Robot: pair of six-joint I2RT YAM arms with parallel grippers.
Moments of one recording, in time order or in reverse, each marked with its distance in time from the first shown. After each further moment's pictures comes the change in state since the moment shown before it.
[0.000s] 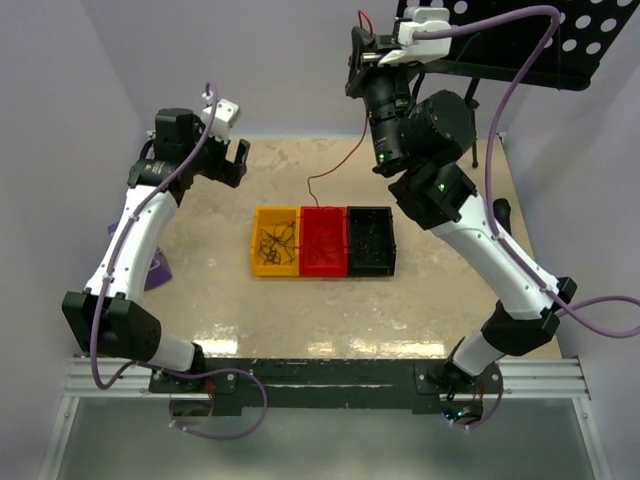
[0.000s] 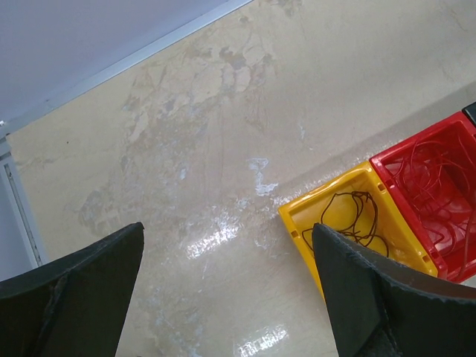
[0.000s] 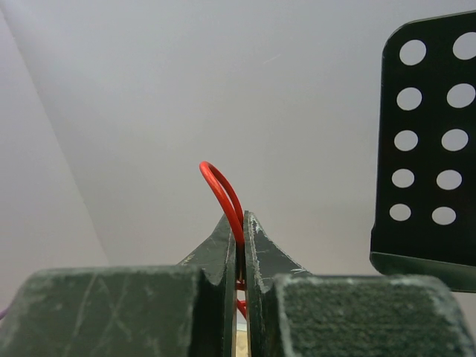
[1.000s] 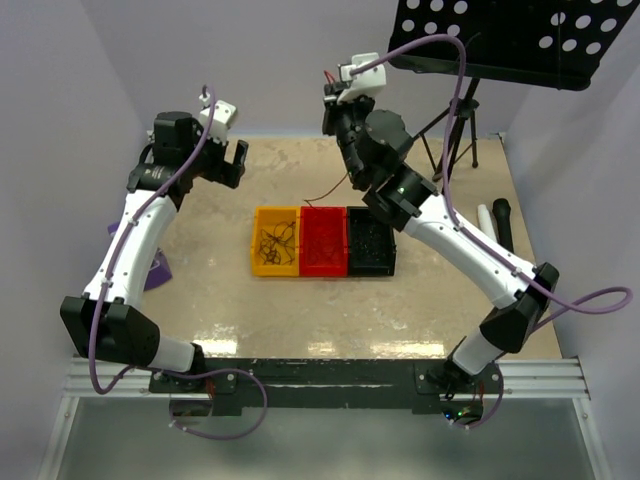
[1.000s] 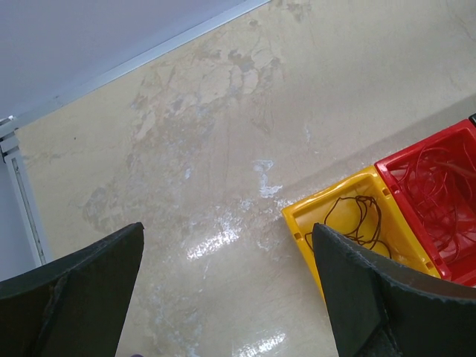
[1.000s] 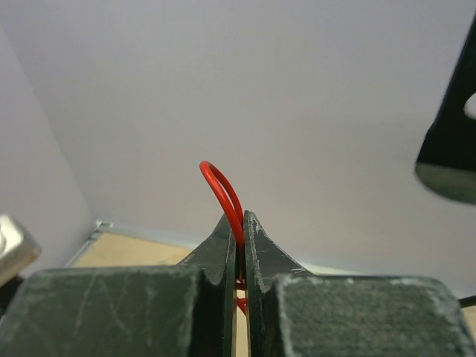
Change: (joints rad) left arm 0.000 -0.028 -0.042 0.034 -0.027 -0.020; right arm -0.068 0.029 -0.269 0.030 -0.054 0.071
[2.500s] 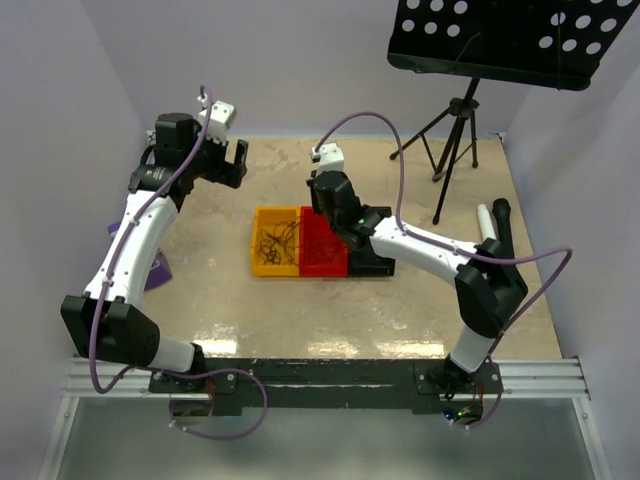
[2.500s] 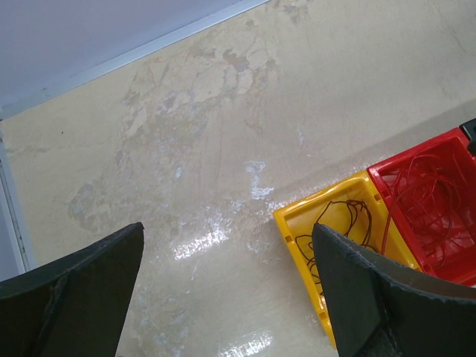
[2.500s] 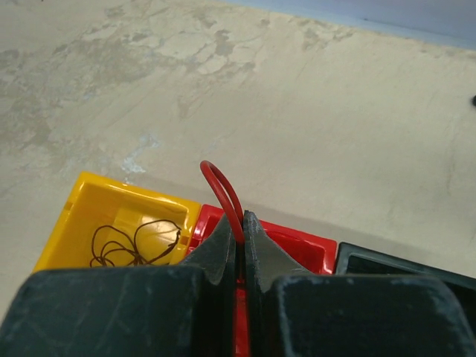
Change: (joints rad) left arm 0.000 0.000 -0.019 0.022 0.003 -0.048; right arm -0.011 0.095 -0.513 -0.097 -0.055 0.343
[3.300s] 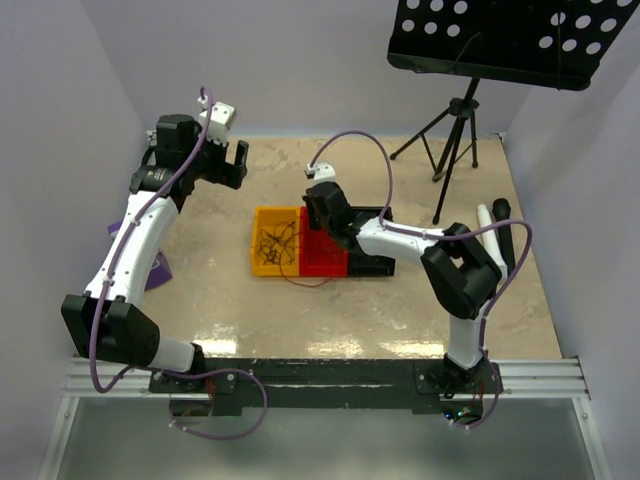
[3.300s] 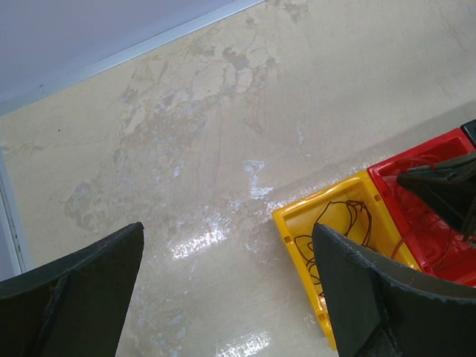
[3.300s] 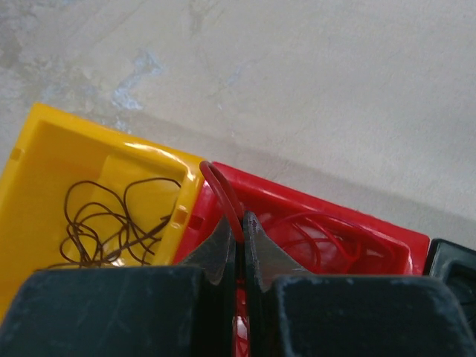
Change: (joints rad) left arm 0.000 0.000 -0.016 0.014 -0.002 -0.008; right arm -0.043 0.189 -0.020 0.051 -0.203 0.101
